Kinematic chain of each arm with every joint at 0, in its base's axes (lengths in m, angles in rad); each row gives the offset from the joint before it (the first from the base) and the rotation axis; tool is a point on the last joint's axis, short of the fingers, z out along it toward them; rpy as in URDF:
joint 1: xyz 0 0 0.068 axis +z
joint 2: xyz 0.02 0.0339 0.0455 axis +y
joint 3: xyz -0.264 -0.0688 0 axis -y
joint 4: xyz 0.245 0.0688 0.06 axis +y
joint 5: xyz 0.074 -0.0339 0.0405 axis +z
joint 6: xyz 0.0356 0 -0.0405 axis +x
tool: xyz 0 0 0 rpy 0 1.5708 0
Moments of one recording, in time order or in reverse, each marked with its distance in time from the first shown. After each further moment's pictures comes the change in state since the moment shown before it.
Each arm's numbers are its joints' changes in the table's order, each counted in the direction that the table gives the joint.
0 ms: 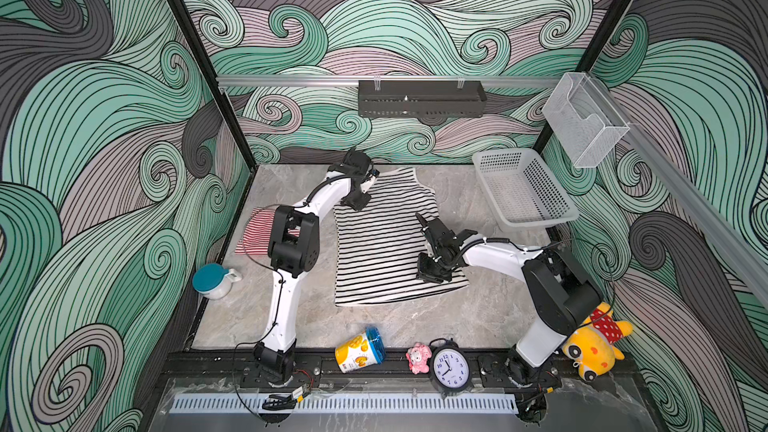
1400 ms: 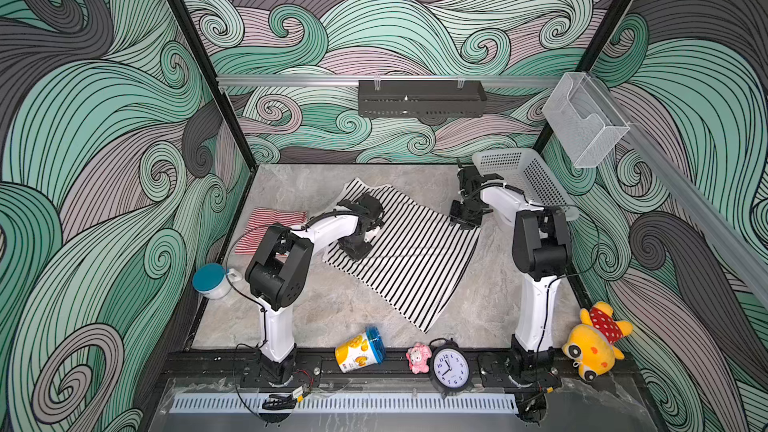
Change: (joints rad) left arm -0.178 -0.389 -0.650 0.018 0.068 -0.078; right arm -0.413 0.357 0.670 0.406 -0.176 -0.255
